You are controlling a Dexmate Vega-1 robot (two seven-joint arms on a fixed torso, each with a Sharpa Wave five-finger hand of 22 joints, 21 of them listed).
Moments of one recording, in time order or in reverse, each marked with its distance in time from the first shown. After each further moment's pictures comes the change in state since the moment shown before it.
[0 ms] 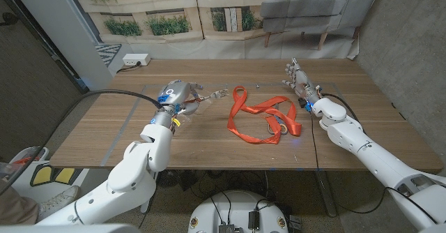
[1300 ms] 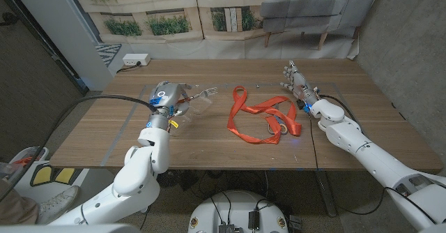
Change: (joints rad) left arm 0.005 -0.027 0.022 0.028 0.067 0.129 0.040; left_hand -0.002 0.009 0.000 0.000 -0.001 0.000 0.000 -0.004 0.000 -0.014 0.004 -0.001 0.004 0.003 0.003 0.000 0.000 0.000 0.000 0.000 0.000; right arm 0.005 0.009 -0.012 0.014 0.001 -0.008 0.012; right_hand 0.004 0.004 0.000 0.000 0.000 0.000 0.000 0.000 0.000 0.000 0.000 0.000 0.000 0.000 0.000 0.000 0.000 0.000 0.000 0.000 0.000
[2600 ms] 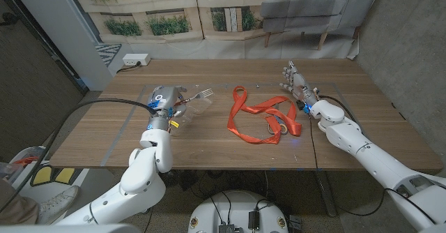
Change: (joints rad) left arm -0.032 -0.035 0.040 0.029 -0.051 0.087 0.029; left_hand -0.001 0.014 0.003 0.003 -0.004 -0.011 0.011 -0.008 0.005 -0.028 -0.003 0.001 0.019 0.005 -0.005 -0.005 -0.003 0.005 0.005 0.000 0.000; right arm -0.013 -0.008 0.001 -0.015 0.004 -0.001 0.005; right_hand 0.000 0.000 0.000 0.000 0.000 0.000 0.000 0.000 0.000 0.000 0.000 0.000 0.000 0.000 0.000 0.000 0.000 0.000 0.000 0.000 0.000
